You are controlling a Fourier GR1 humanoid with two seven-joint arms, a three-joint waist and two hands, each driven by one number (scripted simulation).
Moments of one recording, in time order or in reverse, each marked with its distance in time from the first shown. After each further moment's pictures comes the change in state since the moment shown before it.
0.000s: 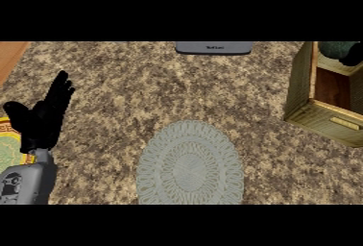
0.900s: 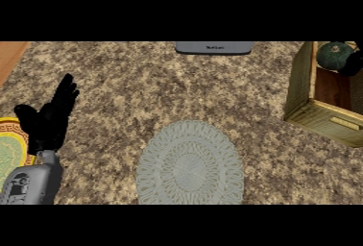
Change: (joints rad) left arm 0.008 -0.023 -0.012 0.022 -0.019 0.013 -0.025; right arm -0.033 0.010 -0.017 0.153 0.055 0.030 -0.031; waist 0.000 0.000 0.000
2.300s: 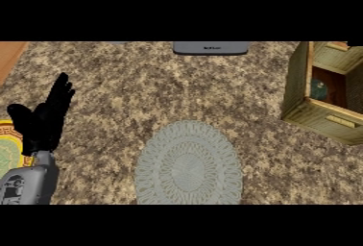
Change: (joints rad) left arm 0.007 0.009 0.006 -0.038 -0.003 0.003 0.031; right arm -0.049 -0.069 -0.375 -0.021 -0.351 0.001 0.130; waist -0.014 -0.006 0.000
